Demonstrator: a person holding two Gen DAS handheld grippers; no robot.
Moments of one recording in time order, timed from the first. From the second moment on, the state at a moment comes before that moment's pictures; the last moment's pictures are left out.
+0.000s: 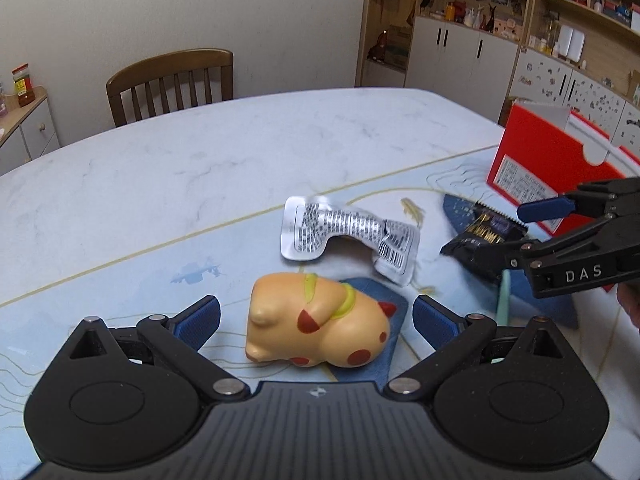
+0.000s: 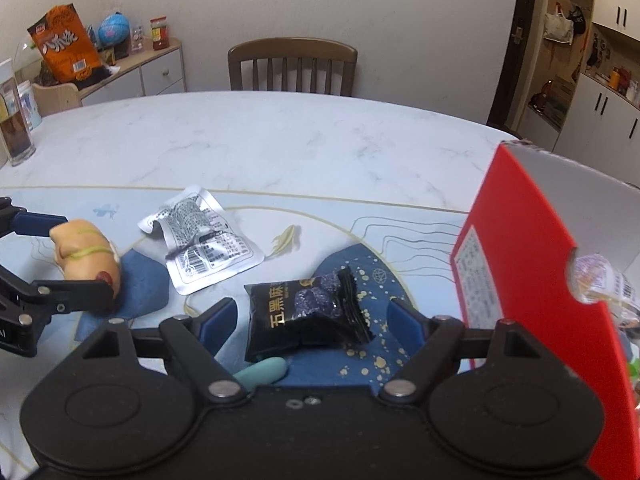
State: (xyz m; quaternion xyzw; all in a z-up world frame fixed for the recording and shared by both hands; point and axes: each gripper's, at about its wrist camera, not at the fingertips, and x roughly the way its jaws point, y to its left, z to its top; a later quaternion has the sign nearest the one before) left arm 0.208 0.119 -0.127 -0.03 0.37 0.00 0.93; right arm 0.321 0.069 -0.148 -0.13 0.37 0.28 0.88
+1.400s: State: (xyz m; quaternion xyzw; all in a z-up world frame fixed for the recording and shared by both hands) left arm 0.210 0.108 -0.122 0.01 0.36 -0.01 0.93; right arm 0.327 0.073 -0.147 -0.13 0.38 0.28 0.87
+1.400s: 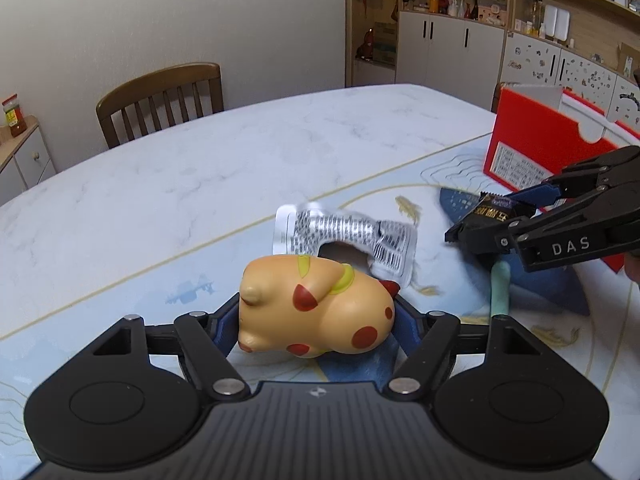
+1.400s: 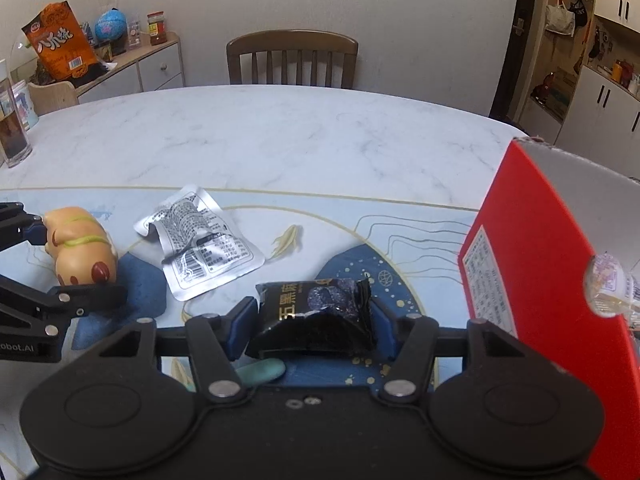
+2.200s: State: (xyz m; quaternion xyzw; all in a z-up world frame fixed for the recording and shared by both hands) left arm 0.195 0.078 -0.053 -0.01 0.34 -0.05 0.94; right arm 0.295 0.043 -0.083 -0.09 0.36 0.28 0.88
